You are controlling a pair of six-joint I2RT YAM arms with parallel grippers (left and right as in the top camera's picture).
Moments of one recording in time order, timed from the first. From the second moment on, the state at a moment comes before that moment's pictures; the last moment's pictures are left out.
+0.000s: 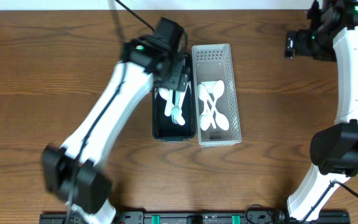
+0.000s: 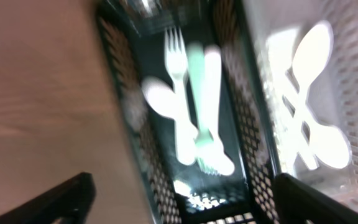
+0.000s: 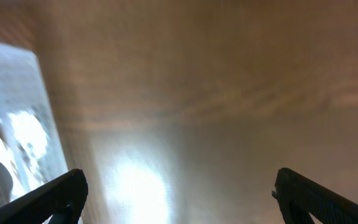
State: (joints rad) left arm -0.45 1.78 1.74 -1.12 -0.08 -0.20; right arm -0.08 2.02 2.13 -1.34 0.01 0.04
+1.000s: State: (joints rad) left arm 0.07 1.66 1.49 -0.68 -0.22 -0.16; right arm -0.03 2.03 1.71 -0.47 0.04 0.02
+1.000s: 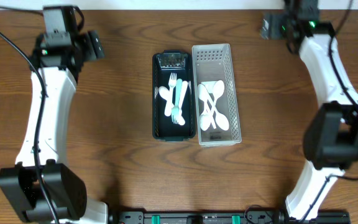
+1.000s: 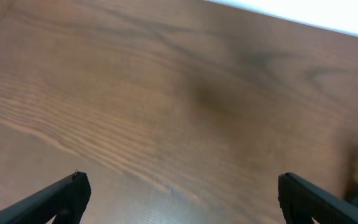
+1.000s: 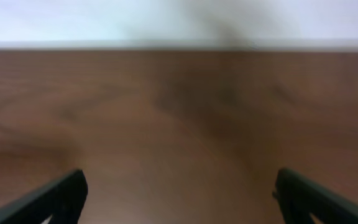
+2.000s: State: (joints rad) left arm 0.06 0.48 0.34 0.05 -0.22 -0.07; right arm -0.08 1.20 0.49 0.26 0.07 0.01
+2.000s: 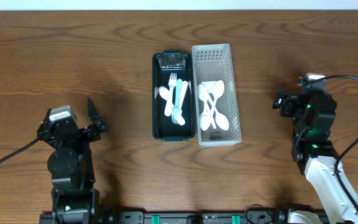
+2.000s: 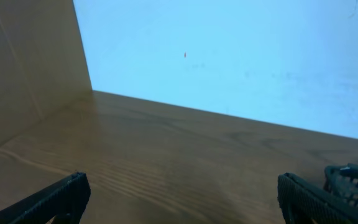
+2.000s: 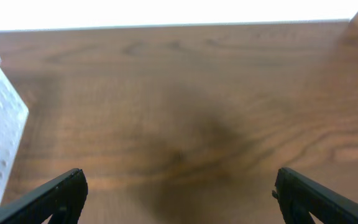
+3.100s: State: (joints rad) left arm 0.06 0.46 0.34 -0.31 -0.22 -0.07; right arm -0.02 0.62 0.49 -0.48 0.08 0.01
